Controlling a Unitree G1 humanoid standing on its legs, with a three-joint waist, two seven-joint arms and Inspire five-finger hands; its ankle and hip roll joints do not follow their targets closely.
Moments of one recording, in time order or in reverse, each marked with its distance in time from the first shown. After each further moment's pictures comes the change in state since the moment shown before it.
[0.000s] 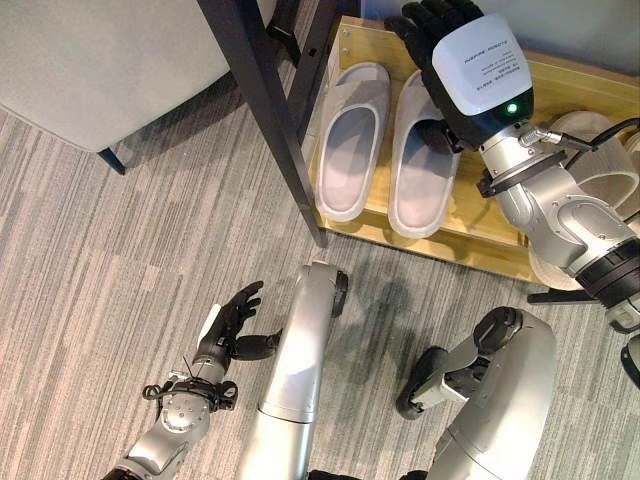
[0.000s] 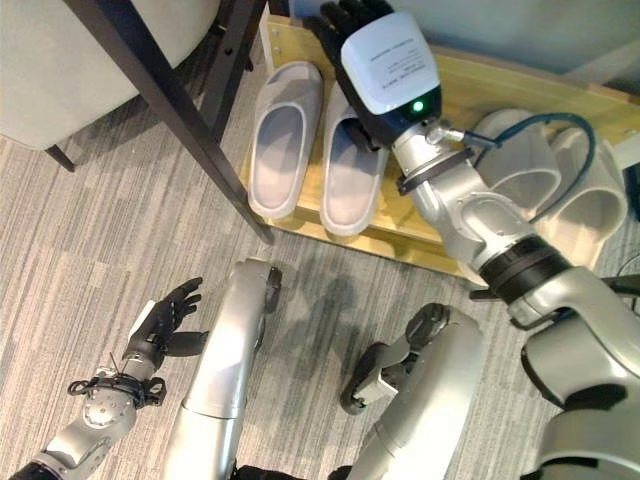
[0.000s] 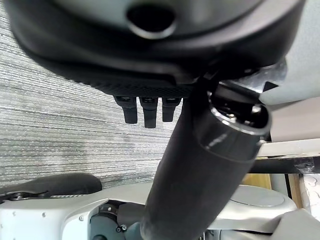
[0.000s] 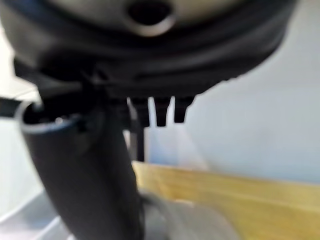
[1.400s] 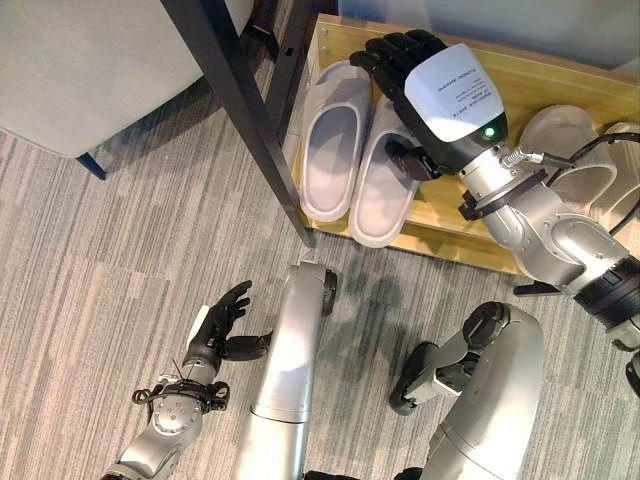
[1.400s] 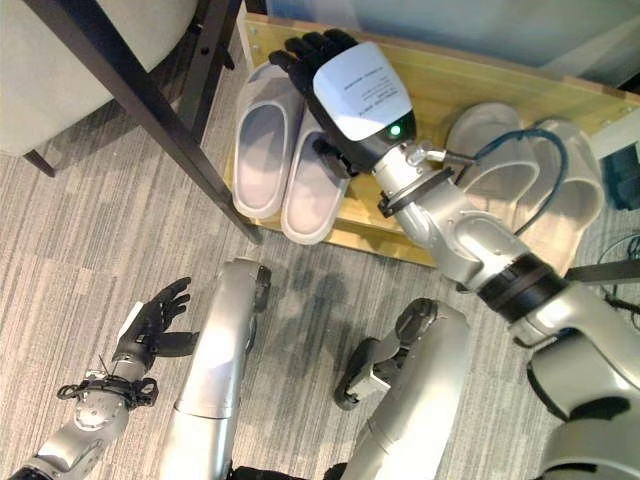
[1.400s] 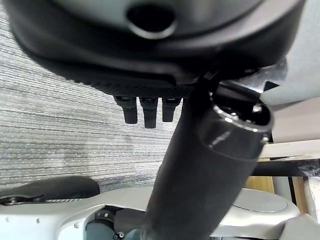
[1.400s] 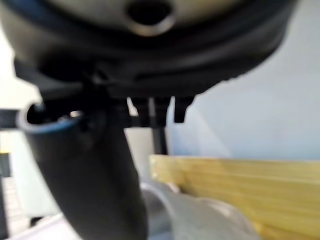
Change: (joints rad) left arm 0.040 -0.001 0.062 -0.004 0.001 0.002 -0.001; right arm 0.115 -0.061 -0.069 -0.271 0.033 -0.042 0.061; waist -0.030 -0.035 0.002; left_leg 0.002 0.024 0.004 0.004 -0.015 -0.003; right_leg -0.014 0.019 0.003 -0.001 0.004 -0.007
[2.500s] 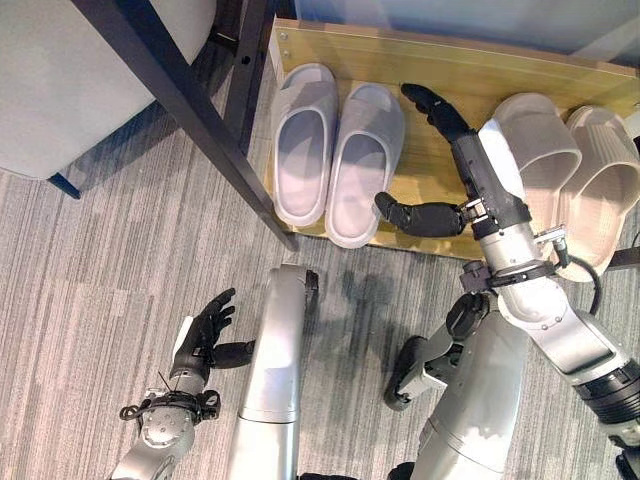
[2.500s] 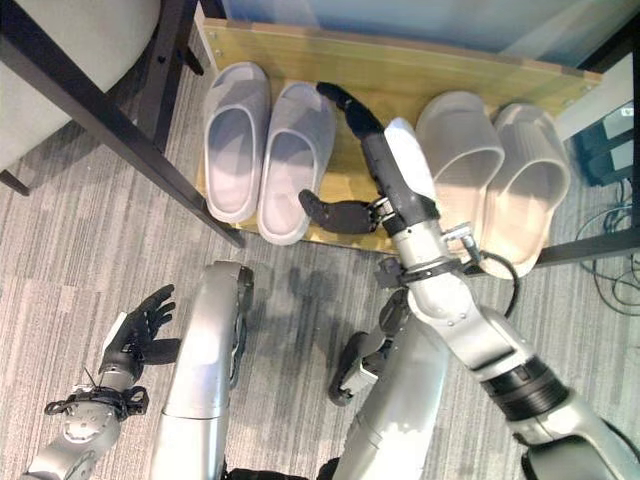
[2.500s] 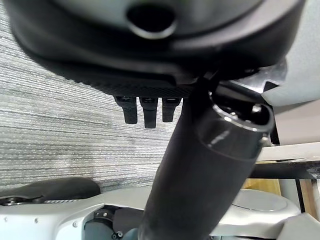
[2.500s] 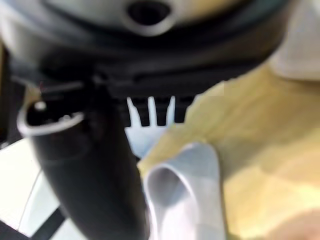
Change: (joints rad) left arm 0.086 -0.038 0.096 -0.022 0.000 0.020 0.000; right arm 0.623 0.140 -0.450 -0.303 0.586 -0.121 0.105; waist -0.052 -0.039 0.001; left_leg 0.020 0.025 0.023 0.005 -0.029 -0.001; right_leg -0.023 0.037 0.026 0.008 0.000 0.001
